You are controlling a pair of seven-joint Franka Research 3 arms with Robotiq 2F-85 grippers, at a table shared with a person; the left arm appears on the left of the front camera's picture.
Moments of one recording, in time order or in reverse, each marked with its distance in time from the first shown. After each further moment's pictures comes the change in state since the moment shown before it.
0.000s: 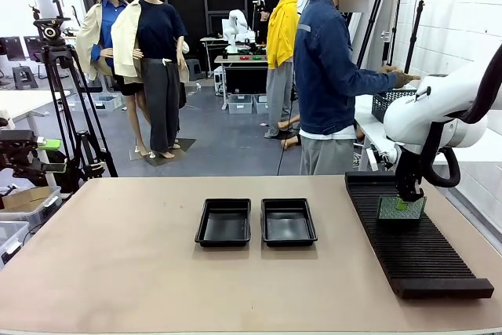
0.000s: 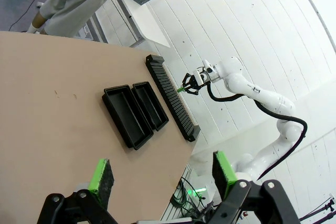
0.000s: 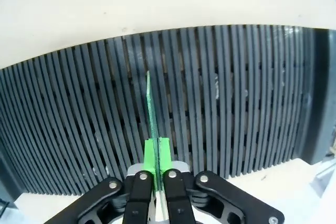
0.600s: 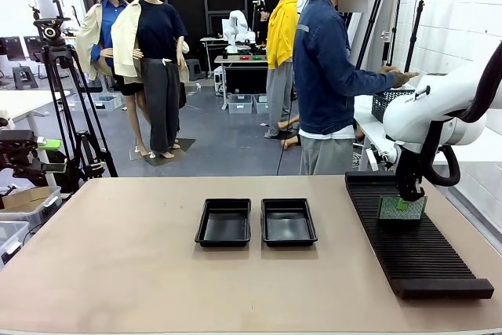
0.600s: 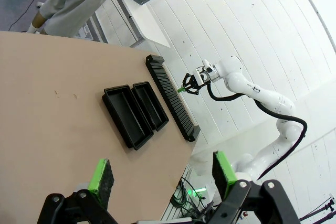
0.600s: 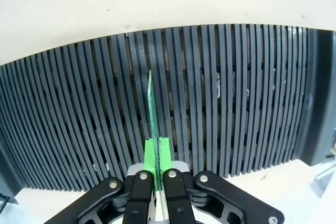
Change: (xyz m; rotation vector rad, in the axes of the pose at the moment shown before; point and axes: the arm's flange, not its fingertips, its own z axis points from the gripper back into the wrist) left arm 0.000 0.000 0.000 0.000 0.000 0.000; right arm 0.000 -0.002 0.001 0.017 0.012 0.010
